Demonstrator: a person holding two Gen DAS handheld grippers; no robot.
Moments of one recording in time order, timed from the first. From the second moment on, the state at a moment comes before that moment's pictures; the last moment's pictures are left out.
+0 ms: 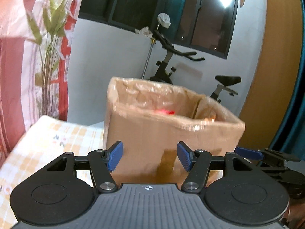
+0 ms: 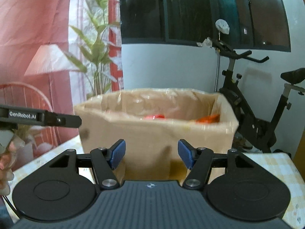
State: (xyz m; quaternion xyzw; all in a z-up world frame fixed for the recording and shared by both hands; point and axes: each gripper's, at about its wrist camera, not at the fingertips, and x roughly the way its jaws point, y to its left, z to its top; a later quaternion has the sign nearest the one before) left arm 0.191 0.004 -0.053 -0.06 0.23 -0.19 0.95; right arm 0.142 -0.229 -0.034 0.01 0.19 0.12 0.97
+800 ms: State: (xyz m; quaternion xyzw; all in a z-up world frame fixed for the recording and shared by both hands) left arm 0.192 0.015 -0.145 -0.08 0.36 -0.13 0.92; right arm 0.179 -0.209 -0.151 -0.07 0.35 0.08 0.93
